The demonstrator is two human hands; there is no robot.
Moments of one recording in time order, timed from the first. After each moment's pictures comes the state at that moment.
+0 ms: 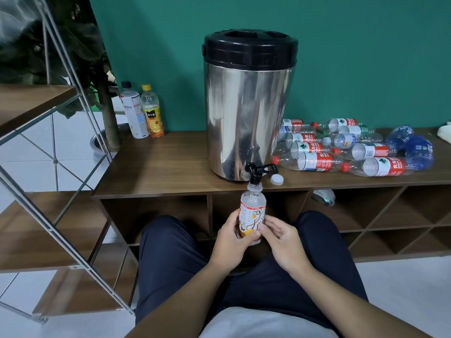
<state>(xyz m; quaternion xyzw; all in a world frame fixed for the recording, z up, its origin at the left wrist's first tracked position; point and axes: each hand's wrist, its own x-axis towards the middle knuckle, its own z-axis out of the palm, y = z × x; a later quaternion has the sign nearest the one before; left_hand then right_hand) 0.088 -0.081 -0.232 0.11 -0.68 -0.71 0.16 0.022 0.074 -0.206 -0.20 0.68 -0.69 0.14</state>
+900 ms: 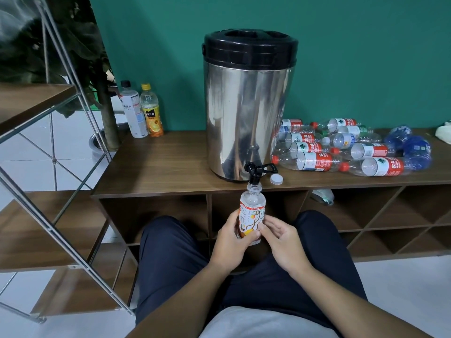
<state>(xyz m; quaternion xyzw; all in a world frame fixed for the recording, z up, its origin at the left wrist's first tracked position) 0.087 -0.080 -0.238 0.12 -0.70 -0.69 0.16 0.022 0.074 -0.205 -0.19 0.68 -0.69 0.15</state>
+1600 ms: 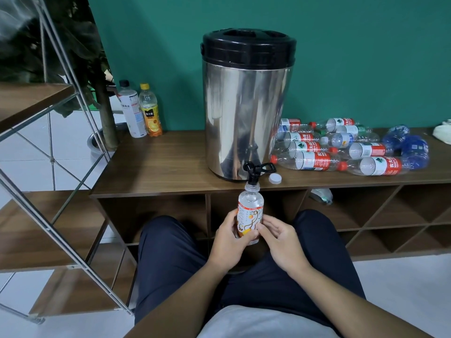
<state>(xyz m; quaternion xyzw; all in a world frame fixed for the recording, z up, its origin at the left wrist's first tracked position) 0.088 -0.081 -0.237 0.12 -0.68 -0.70 0.17 0.020 0.076 -0.210 -0.19 0.72 -0.65 0.14</state>
